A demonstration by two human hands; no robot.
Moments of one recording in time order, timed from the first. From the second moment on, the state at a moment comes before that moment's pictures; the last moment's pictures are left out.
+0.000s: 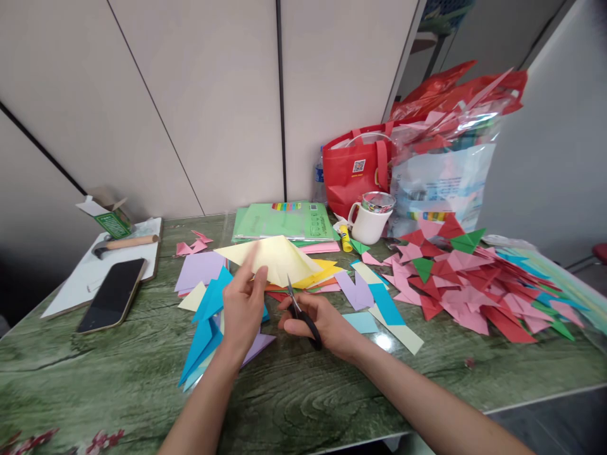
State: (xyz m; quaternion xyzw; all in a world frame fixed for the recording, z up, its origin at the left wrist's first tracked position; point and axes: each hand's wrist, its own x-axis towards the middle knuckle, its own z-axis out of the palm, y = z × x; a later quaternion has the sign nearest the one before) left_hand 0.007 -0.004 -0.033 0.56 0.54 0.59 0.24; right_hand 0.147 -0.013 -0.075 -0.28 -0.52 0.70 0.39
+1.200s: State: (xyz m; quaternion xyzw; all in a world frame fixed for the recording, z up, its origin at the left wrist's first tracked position) left_hand 0.010 -0.005 -0.036 0.46 0.47 0.62 0.44; right_hand 0.147 -0.013 -0.074 -0.27 -0.53 0.69 0.41
